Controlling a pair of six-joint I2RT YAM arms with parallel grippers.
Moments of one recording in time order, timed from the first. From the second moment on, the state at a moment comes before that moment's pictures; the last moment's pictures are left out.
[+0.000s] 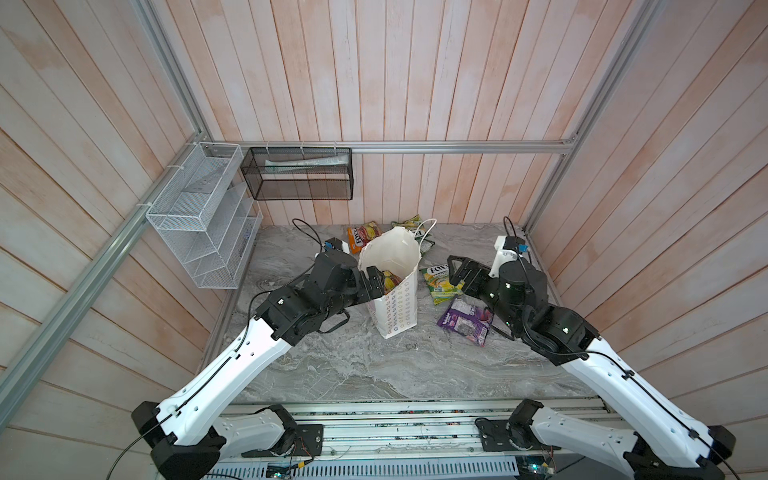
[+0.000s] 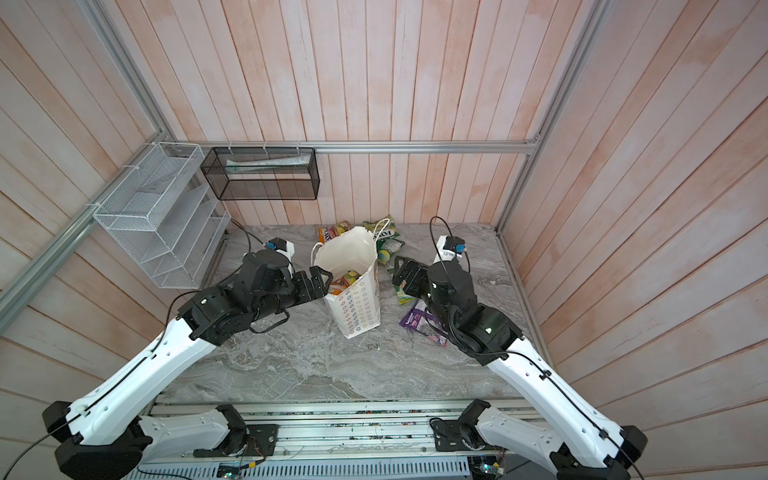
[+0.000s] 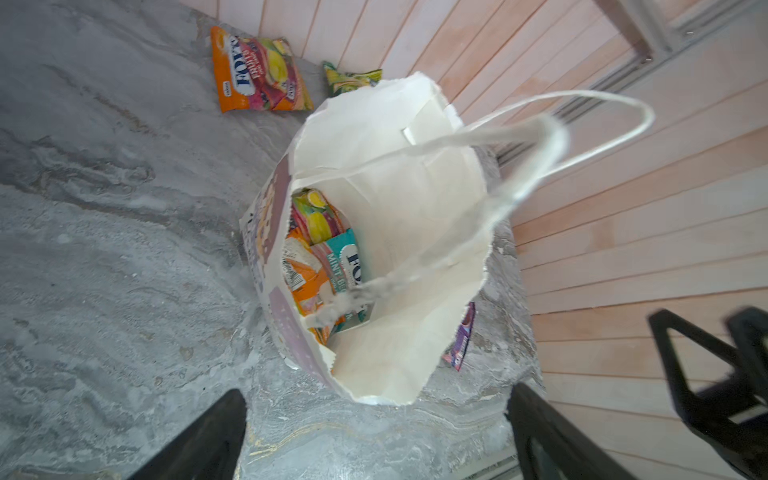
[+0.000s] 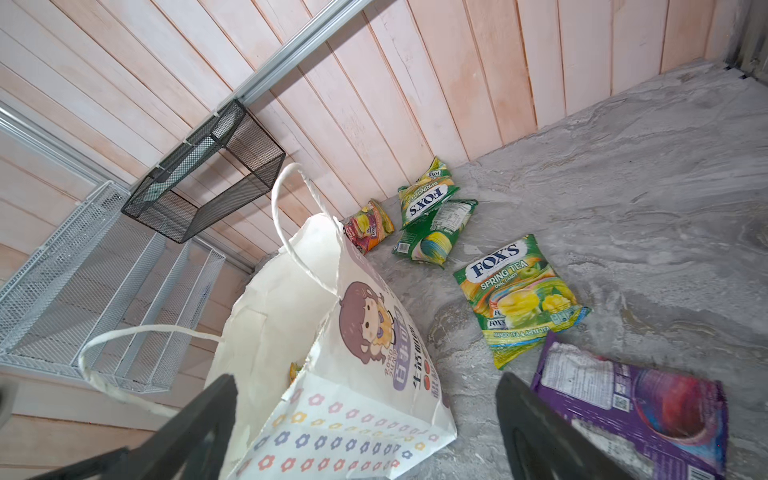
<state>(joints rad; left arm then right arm) -0.75 1.22 1.38 -0.83 -0.19 -0.83 0.74 0.96 1.15 -0.52 0.38 0.75</state>
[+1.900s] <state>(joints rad) -0.28 1.41 1.34 -0.55 0.13 -0.56 0.09 0.91 0.43 -0.25 0.00 0.85</state>
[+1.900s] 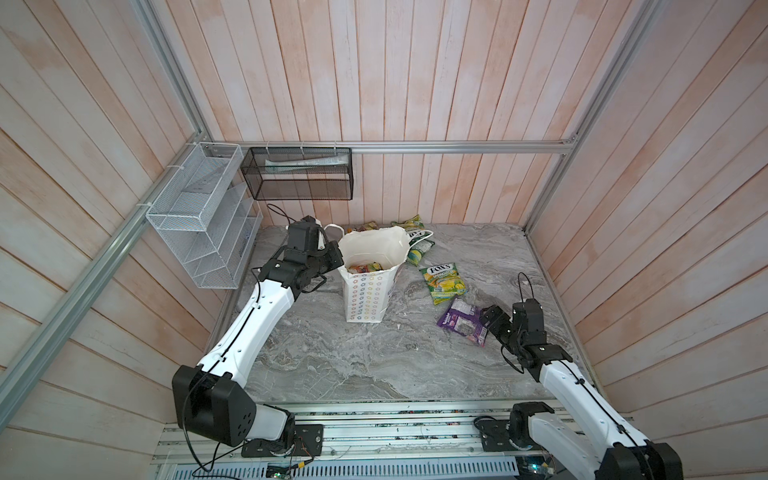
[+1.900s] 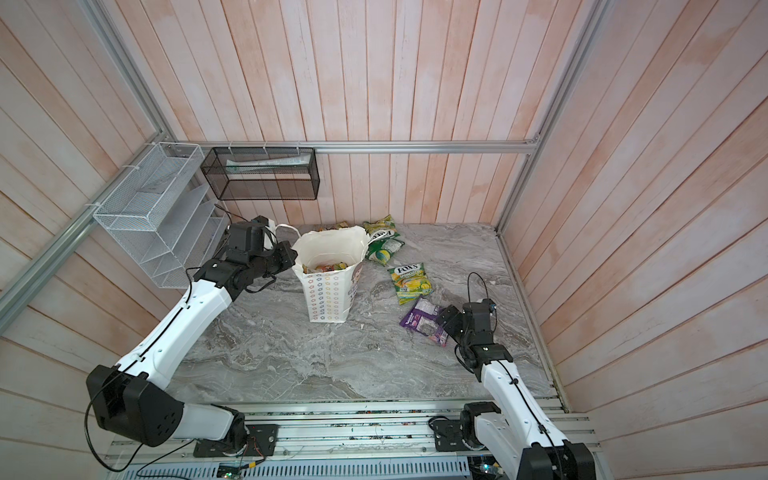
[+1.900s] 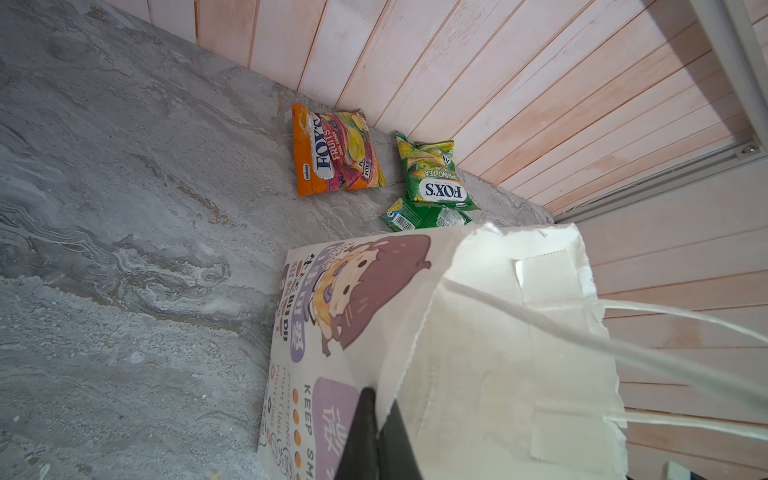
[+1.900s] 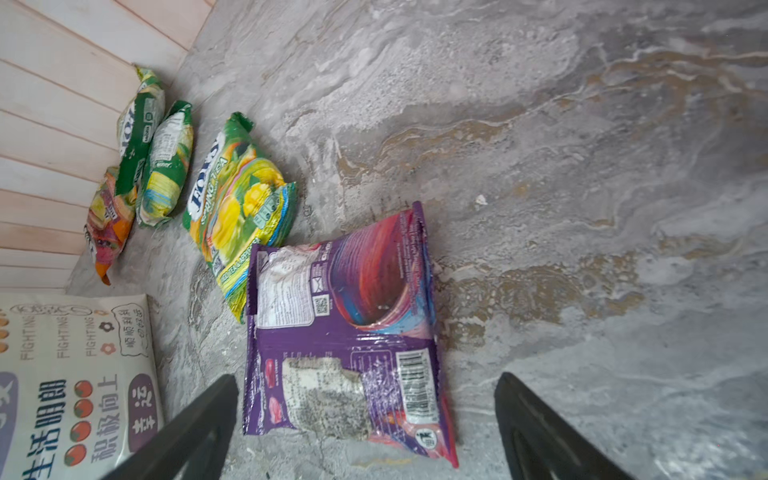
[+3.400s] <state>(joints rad) -0.26 1.35 1.26 -0.45 0.22 -0.56 0.10 1.05 0.40 0.09 -0.20 0.81</state>
